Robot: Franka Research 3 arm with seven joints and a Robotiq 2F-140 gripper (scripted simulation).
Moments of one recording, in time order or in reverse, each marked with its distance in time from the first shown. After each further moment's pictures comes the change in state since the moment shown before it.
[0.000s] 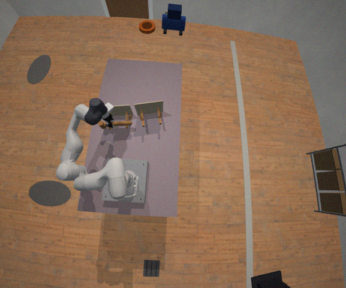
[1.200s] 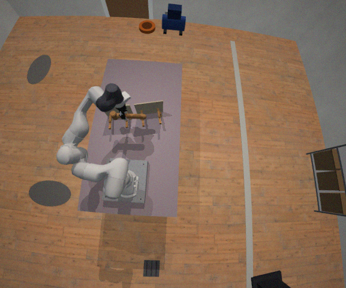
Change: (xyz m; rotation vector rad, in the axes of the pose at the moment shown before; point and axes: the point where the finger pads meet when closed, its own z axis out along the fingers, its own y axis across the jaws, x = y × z) arm 0.140 -0.019 -0.106 -0.004 -0.010 0.108
